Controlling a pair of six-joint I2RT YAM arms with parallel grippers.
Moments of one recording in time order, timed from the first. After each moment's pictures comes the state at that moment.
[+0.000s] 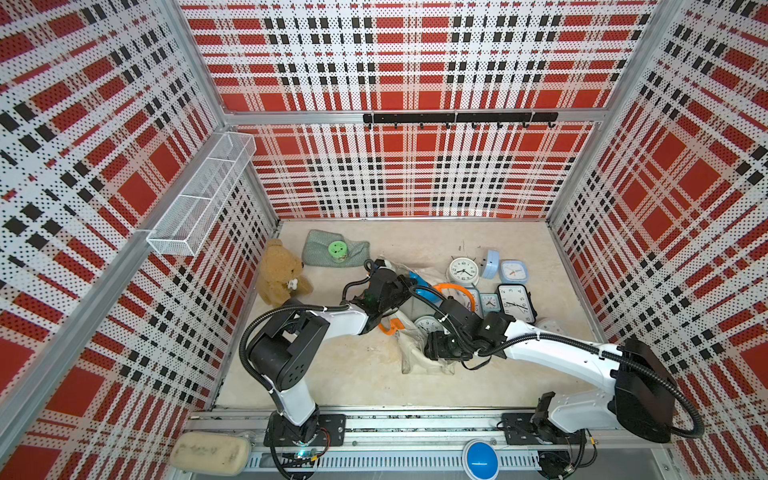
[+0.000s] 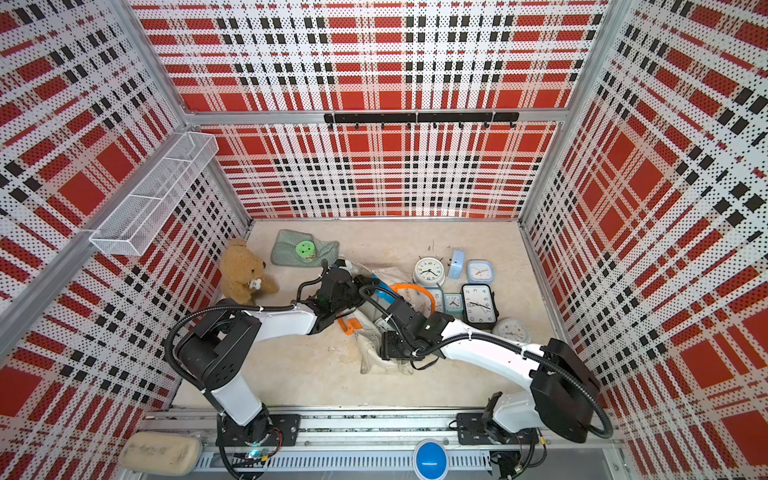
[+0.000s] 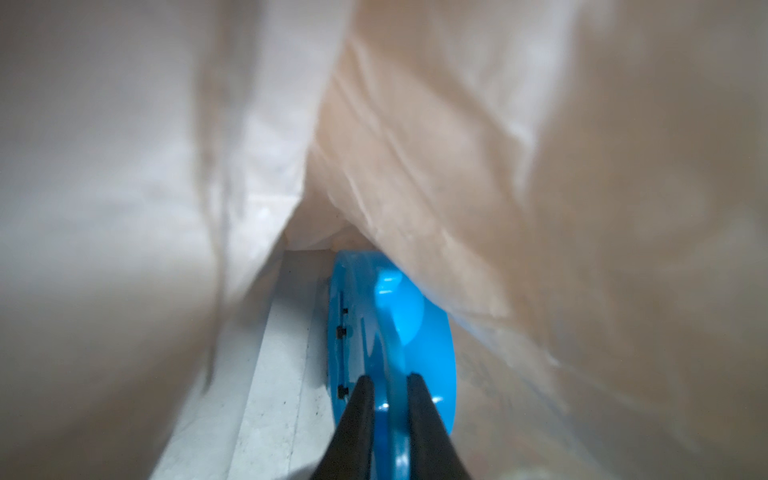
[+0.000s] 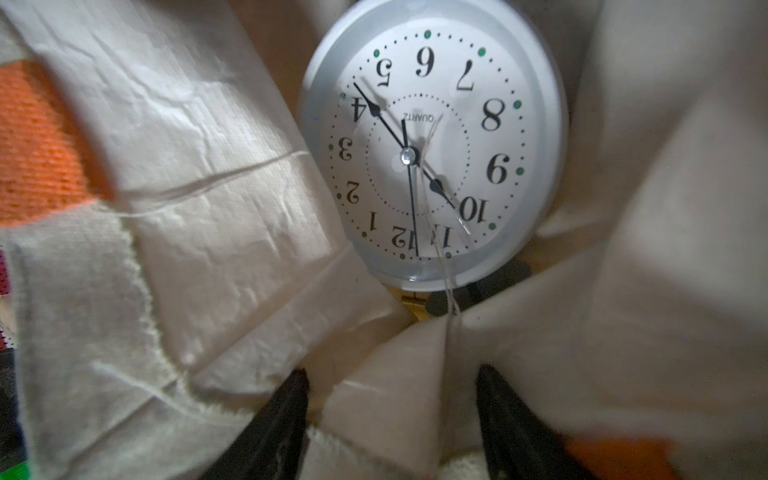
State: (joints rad) left arm -0.61 1.73 0.81 0.48 0.07 -1.14; right arm 0.95 1.38 0.89 -0.63 -0.11 0.89
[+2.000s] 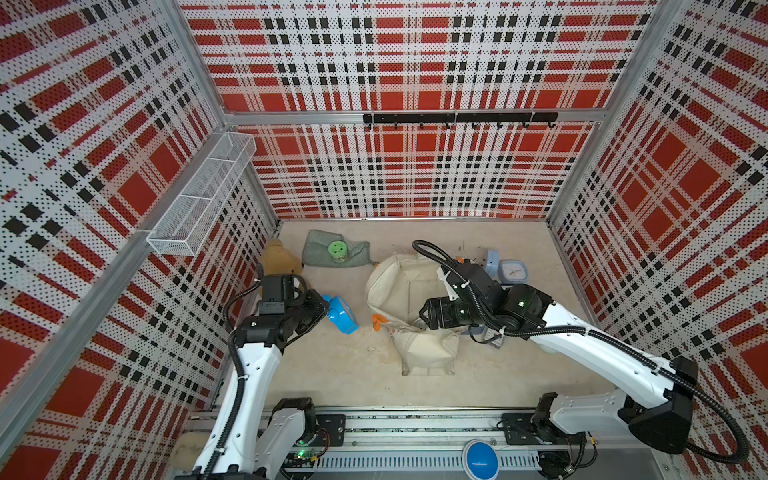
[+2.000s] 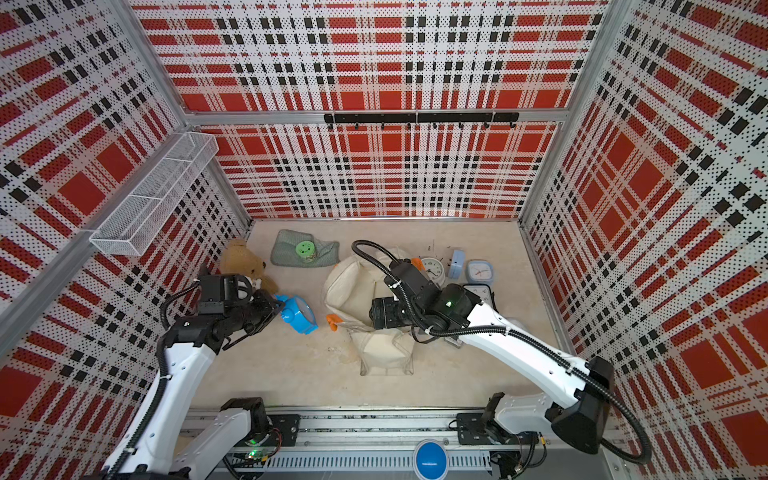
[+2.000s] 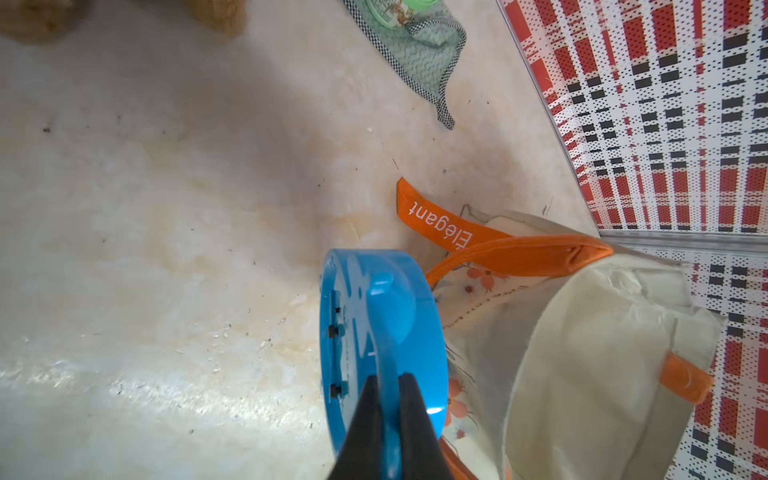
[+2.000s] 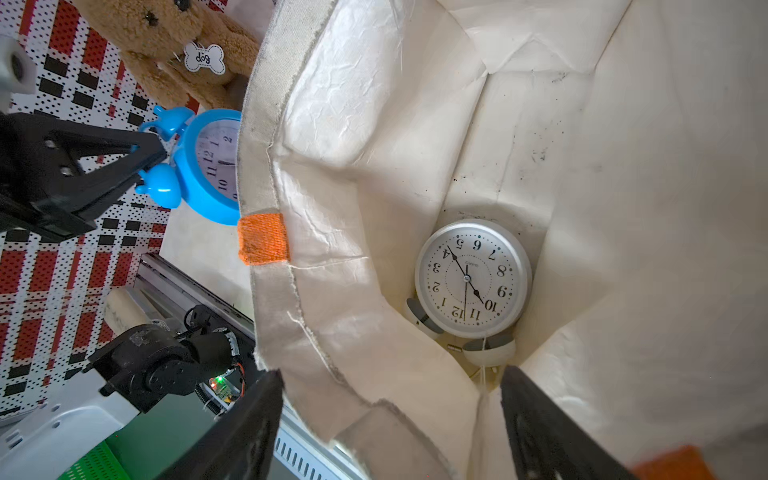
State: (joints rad) left arm 0.05 0.91 0.81 -0.75 0.35 -0.76; right arm 0.92 1.30 1.30 -0.86 0.02 0.67
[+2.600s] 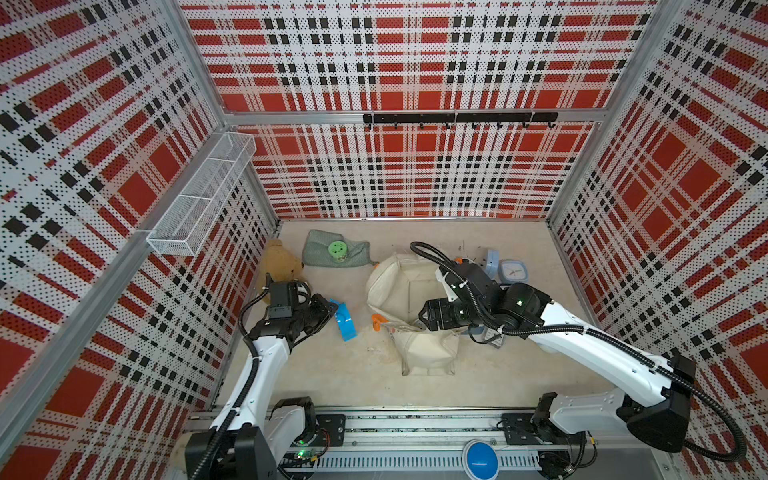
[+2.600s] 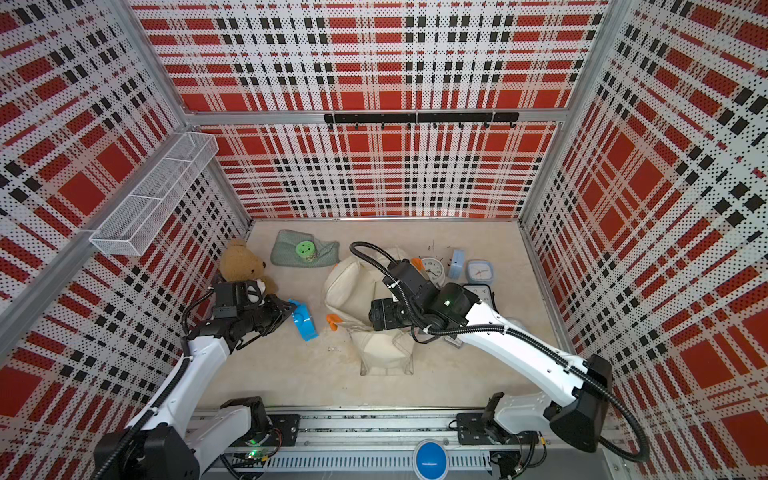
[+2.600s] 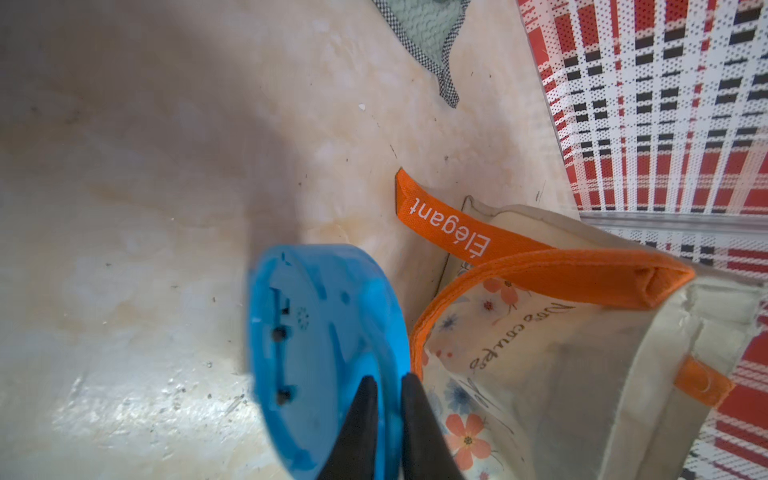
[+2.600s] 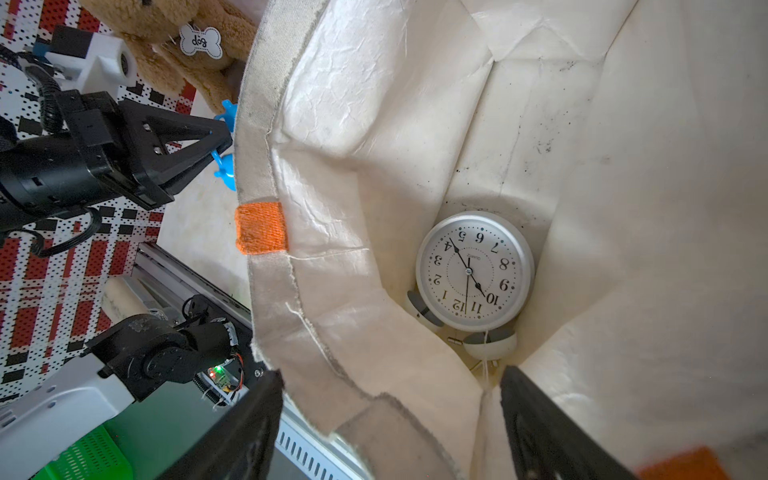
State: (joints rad) left arm 0.11 1.02 0.64 -0.47 0.50 -0.71; right arm 0.92 1.31 1.30 -0.88 0.00 0.66
